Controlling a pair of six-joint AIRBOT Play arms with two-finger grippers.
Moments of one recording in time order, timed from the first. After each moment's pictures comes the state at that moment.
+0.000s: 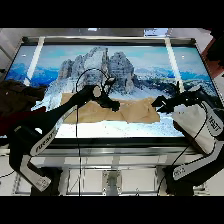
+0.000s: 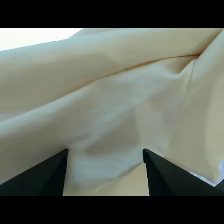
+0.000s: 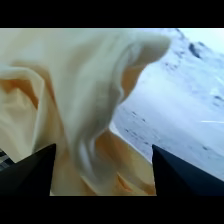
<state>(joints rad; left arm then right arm) -0.58 -1.74 1.41 1.15 -0.87 -1.44 -0.29 -1.74 1.22 -0.84 1.31 1.17</state>
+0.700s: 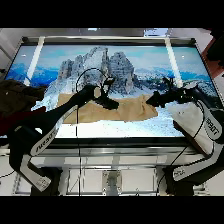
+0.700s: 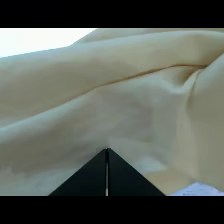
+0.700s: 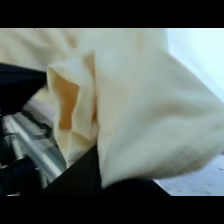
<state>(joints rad) -0.58 -1.75 1.41 1.28 -0.88 -1.55 -0.22 -1.68 1.22 -0.59 1.38 1.08</state>
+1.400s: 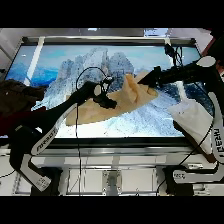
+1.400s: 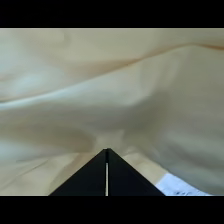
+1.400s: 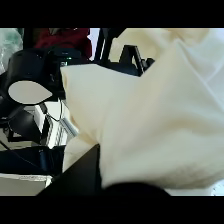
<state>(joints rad) -0.57 -1.75 1.50 1.39 -1.02 -1.55 -0.03 -1.46 1.49 -0.49 1.49 1.28</state>
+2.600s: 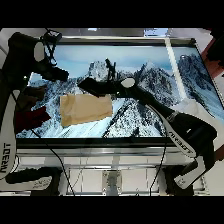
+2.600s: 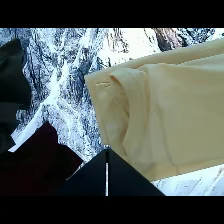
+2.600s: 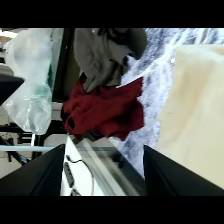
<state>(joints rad) -0.32 -1.40 1.77 1.86 -1.55 -1.57 0.57 -1.73 1.53 -0.27 0.70 1.27</state>
